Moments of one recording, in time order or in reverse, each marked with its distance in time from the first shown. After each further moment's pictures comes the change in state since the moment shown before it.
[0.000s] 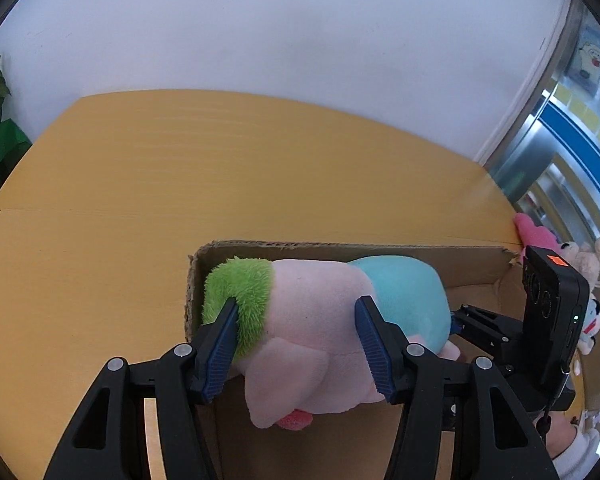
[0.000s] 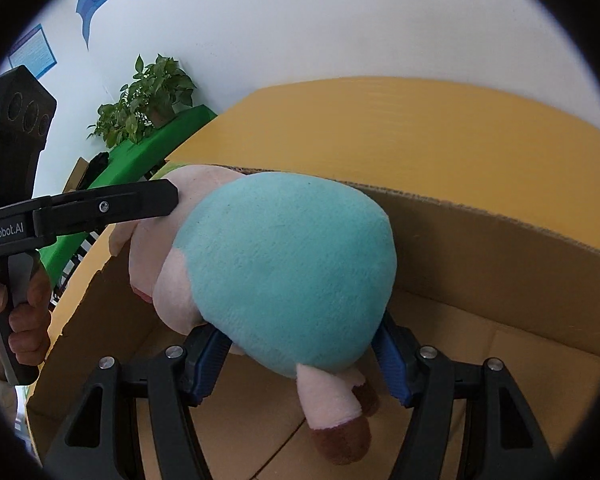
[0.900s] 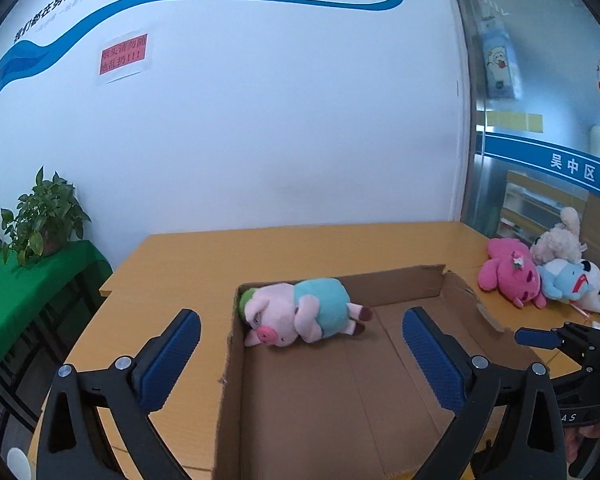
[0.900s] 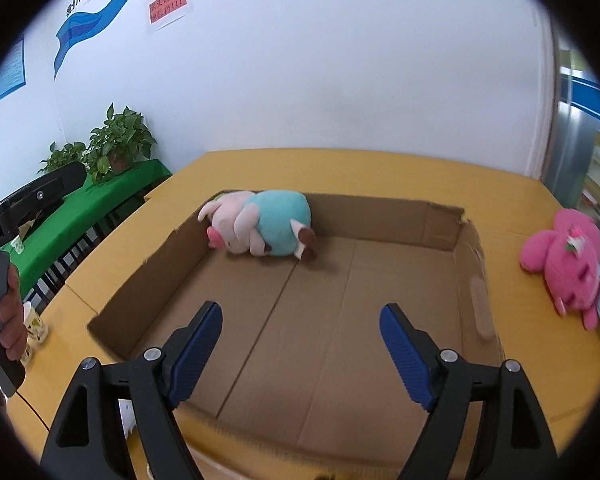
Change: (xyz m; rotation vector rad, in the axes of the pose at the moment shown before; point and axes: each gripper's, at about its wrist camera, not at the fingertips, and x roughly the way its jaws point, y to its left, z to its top) left arm -0.246 -0.099 -0.181 0.216 -0.503 0.151; right arm -0.249 0.110 -0.156 0.043 -0.275 -0.401
